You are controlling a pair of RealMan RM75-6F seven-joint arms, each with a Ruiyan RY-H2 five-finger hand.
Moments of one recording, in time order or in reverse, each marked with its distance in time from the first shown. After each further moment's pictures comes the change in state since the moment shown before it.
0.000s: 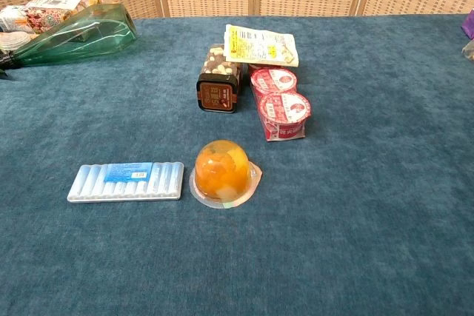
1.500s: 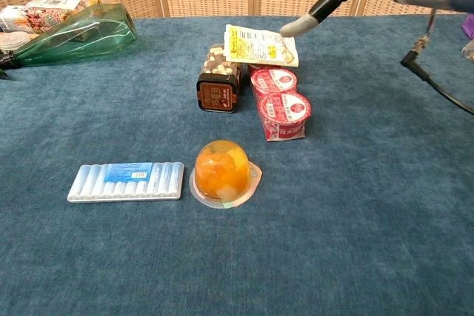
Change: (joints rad) left arm -0.015 0.065 0.020 -0.075 0.094 0.008 0.042; right arm 0.557 -0.318 0.226 0.452 0.202 -0.590 0.151
